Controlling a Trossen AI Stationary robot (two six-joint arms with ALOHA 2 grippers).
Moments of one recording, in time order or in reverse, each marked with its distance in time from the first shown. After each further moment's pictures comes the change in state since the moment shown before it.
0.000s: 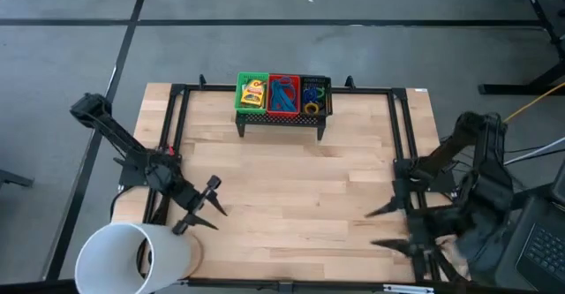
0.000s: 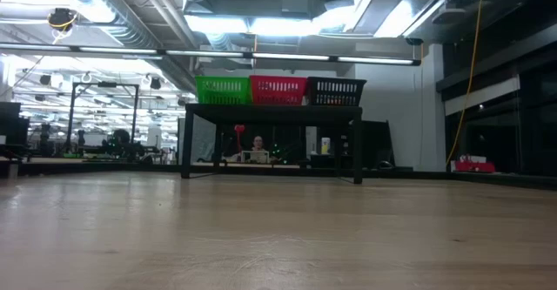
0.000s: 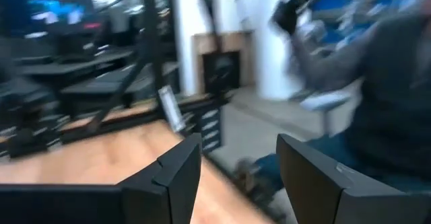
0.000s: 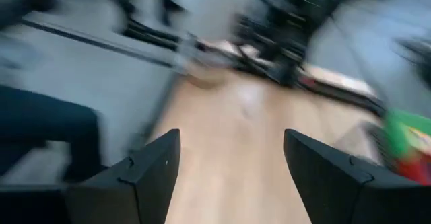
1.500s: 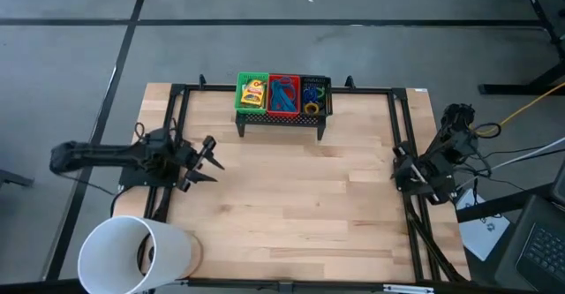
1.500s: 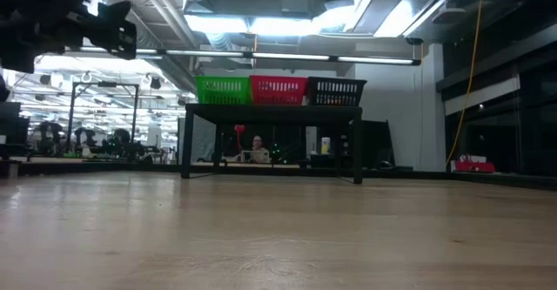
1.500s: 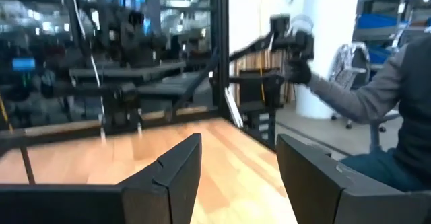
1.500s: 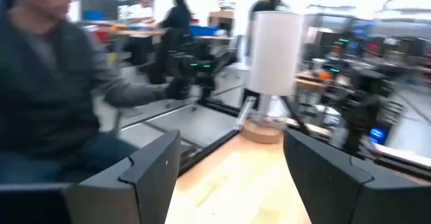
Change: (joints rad) left arm 0.862 -0.527 -0.288 -0.200 0.675 -0.080; right arm -0.152 -1.370 -1.240 0.570 -0.469 -0.424
